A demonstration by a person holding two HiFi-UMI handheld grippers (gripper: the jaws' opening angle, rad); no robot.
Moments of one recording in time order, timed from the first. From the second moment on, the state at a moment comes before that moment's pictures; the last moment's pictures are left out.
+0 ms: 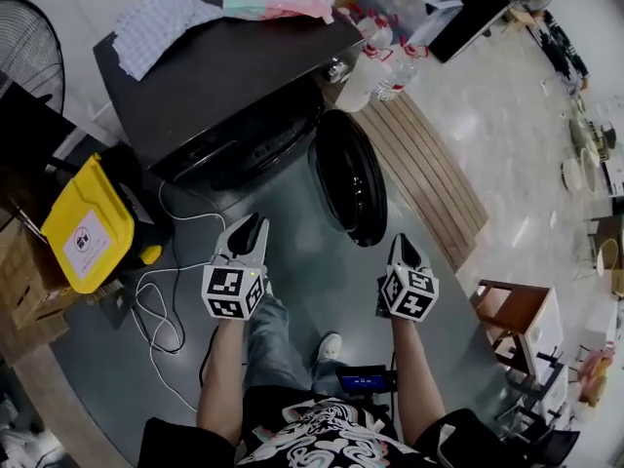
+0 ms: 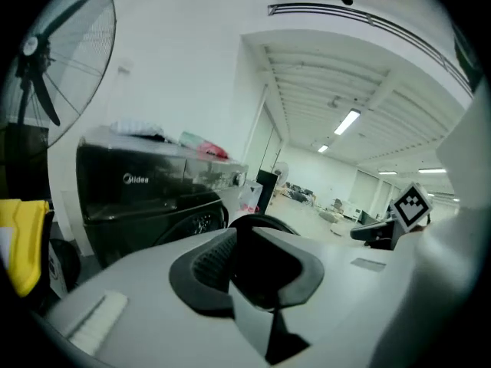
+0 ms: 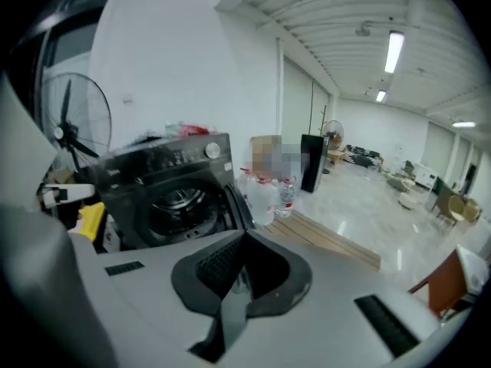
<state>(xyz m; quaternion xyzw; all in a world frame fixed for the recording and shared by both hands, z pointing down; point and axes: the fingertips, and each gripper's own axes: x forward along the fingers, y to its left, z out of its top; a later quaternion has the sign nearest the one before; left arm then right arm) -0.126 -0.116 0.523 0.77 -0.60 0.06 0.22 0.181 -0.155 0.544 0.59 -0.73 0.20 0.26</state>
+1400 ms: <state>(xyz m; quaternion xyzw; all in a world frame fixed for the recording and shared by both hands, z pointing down) 0.021 0.140 0.352 0.66 -0.73 0.01 0.16 0.217 0.070 0.357 0.39 -0.90 0.16 0.12</state>
